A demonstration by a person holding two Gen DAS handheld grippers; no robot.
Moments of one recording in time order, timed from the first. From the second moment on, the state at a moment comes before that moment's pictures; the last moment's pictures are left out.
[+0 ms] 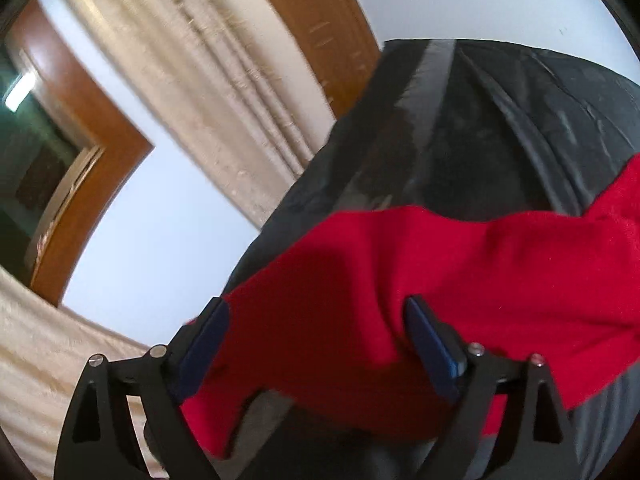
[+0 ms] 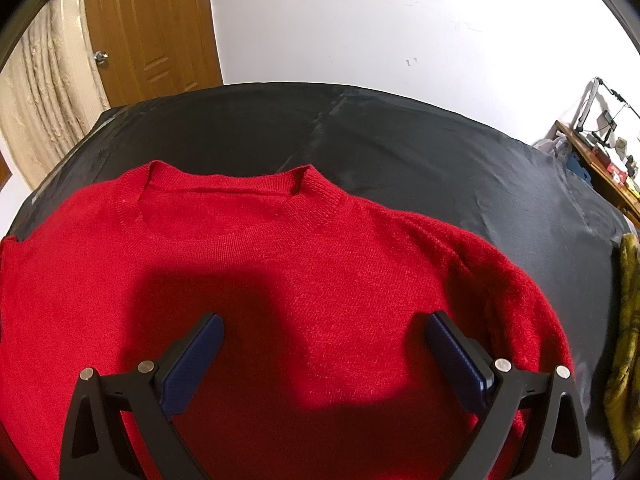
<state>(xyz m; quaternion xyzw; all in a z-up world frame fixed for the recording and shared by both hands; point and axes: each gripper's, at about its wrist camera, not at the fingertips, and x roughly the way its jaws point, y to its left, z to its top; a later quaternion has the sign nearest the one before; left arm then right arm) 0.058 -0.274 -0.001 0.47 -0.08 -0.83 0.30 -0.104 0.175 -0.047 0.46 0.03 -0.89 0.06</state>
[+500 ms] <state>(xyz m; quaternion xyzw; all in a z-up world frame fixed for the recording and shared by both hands) 0.077 -0.271 0.006 0.48 -0.07 -0.82 0.31 -0.103 0.173 -0.046 0.46 0.04 -0.89 0.06</state>
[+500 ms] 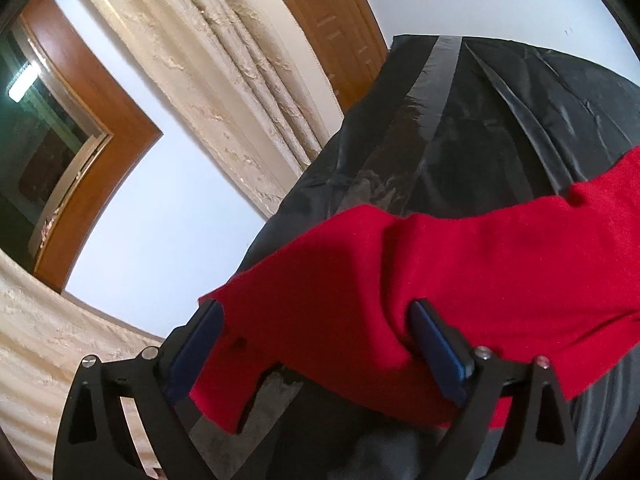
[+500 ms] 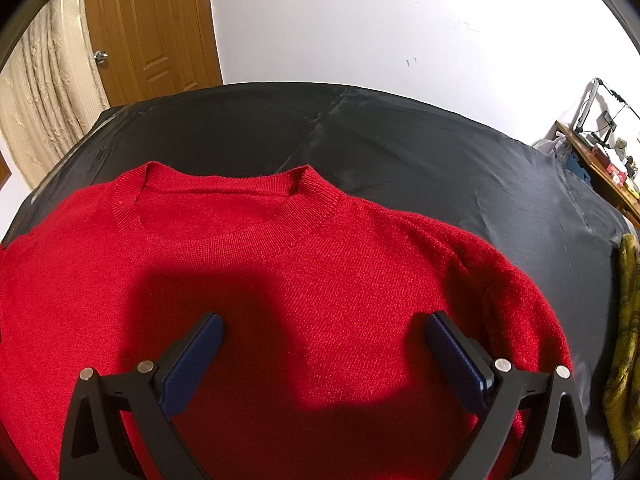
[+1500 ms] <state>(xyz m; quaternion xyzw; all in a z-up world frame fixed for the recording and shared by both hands) -0.109 -0.023 0.001 0.48 -0.09 -0.87 0.03 -0.104 0.174 -0.046 0.45 0.04 -0.89 0.06</state>
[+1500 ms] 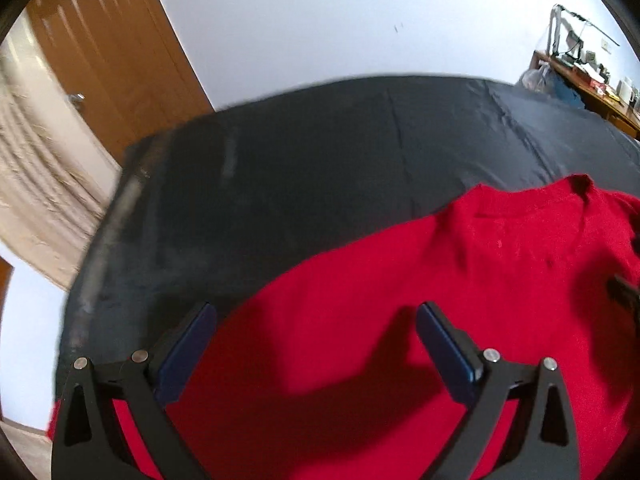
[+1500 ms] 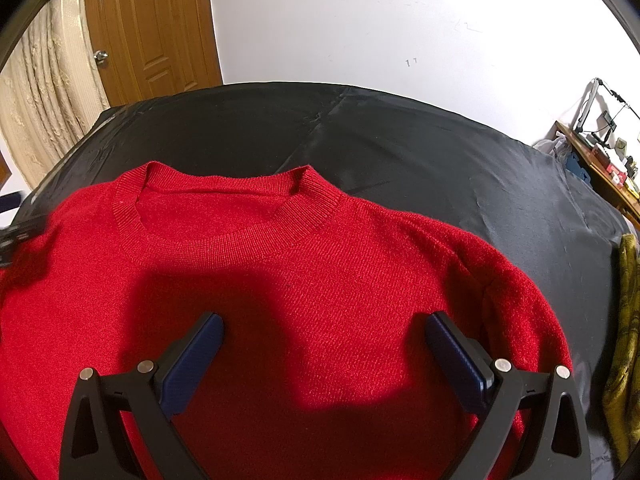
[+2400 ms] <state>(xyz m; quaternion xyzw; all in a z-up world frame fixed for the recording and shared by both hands) -0.116 -0.044 -0.006 0.45 -0.12 -0.88 0.03 -0.109 0.200 -0.045 0.46 0.01 -0.89 0.00</state>
